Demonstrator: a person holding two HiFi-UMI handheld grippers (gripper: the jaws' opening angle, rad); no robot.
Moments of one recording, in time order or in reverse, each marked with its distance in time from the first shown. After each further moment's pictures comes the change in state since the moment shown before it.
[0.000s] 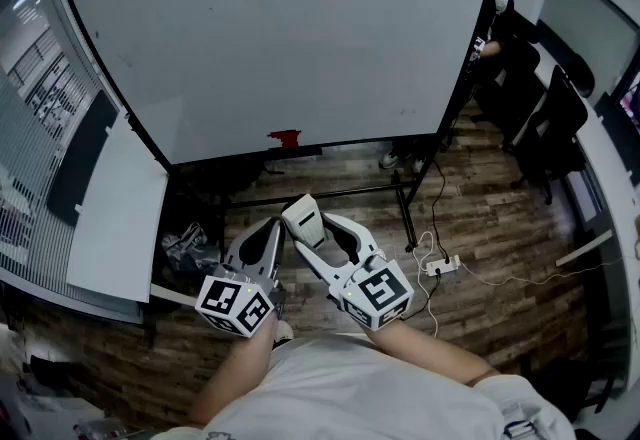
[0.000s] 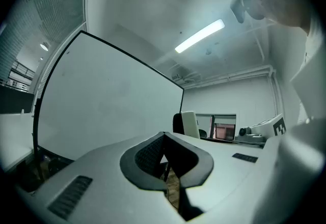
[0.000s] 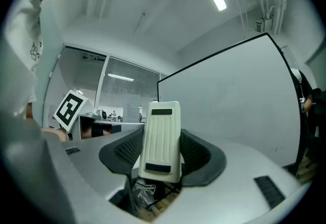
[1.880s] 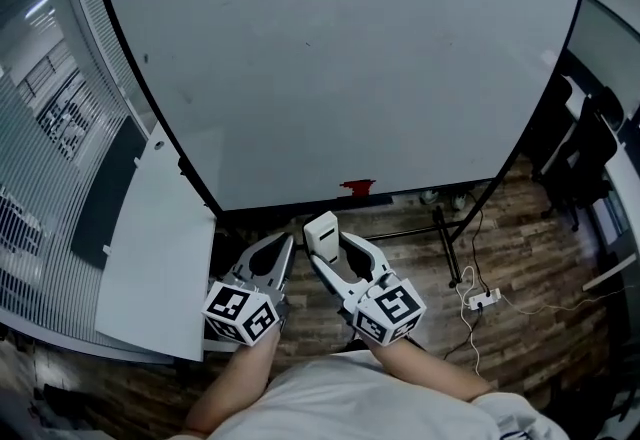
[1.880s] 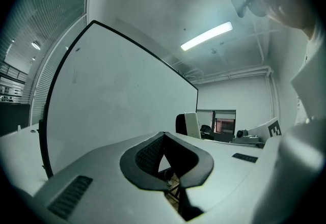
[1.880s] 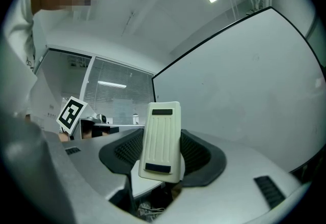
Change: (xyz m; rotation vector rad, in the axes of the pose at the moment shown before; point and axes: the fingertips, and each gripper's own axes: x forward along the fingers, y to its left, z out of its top) left arm 0.001 0.248 0.074 0.038 0.065 -0.059; right arm 0.250 0.032 -0.001 0.118 -0.079 -0.042
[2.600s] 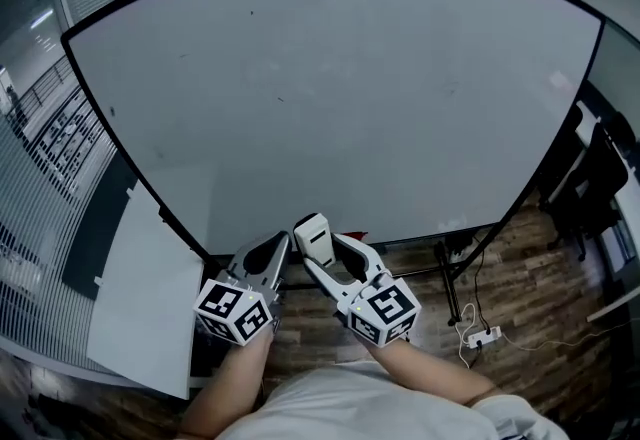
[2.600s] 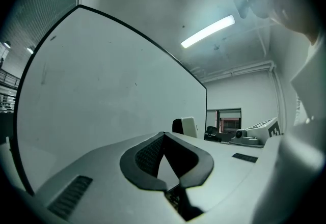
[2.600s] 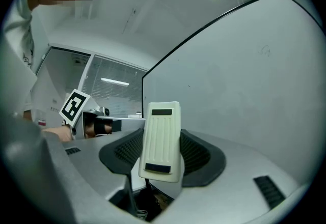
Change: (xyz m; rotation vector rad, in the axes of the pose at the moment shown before) left arm 0.145 0.044 0.043 0.042 -0.021 0.009; right arm 0.077 -0.128 0.041 -0.068 0.019 0.060
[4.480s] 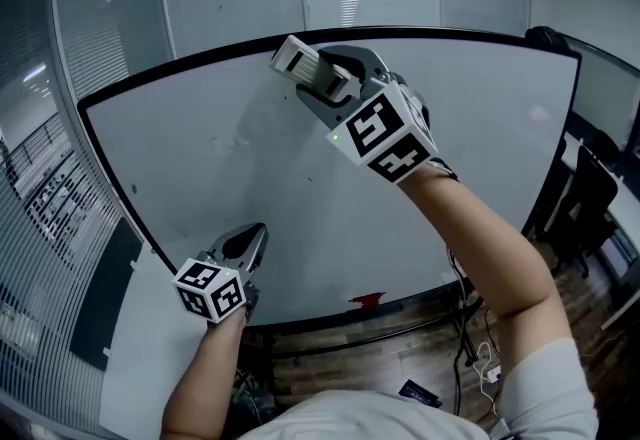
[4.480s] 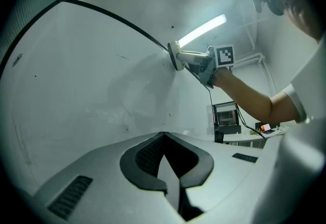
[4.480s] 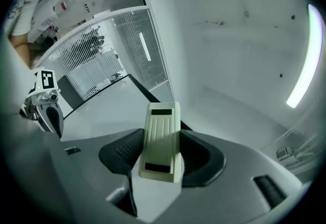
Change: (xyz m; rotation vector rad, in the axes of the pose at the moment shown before) left arm 0.041 0.132 0.119 0.166 -0.005 -0.075; right arm 0.176 -0.056 0.369 -1.050 -0.037 -0.214
